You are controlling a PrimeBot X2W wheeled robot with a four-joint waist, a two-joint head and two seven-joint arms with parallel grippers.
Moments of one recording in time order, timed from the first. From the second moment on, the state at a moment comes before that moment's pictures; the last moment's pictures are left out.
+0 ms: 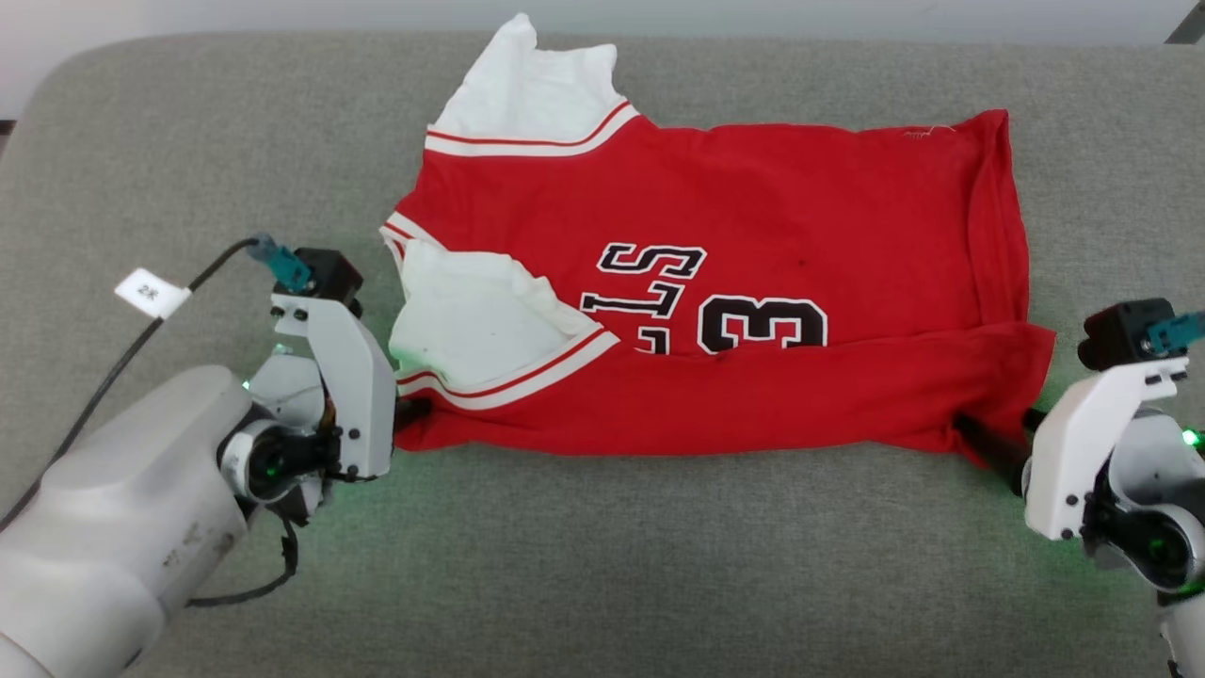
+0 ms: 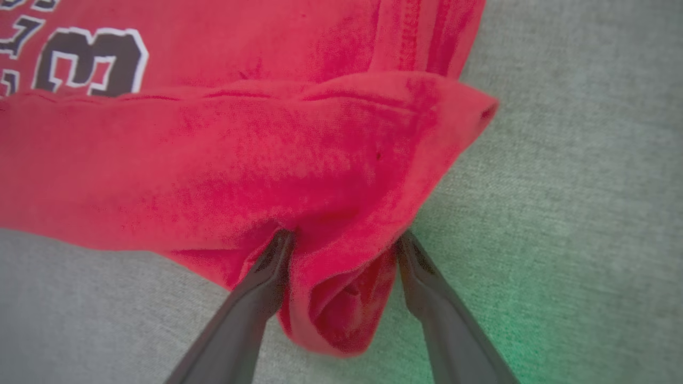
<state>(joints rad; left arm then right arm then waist) -0.99 0.65 -1.18 0.58 -1.42 0.00 0.50 -0.39 -0.34 0.11 0.22 0.55 0.13 0.75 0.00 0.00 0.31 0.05</state>
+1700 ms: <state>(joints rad) -0.81 0.86 -1.21 0.13 -1.50 0.27 0.61 -0.21 -0.51 0.15 0.04 0.67 0.13 0.90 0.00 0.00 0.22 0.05</state>
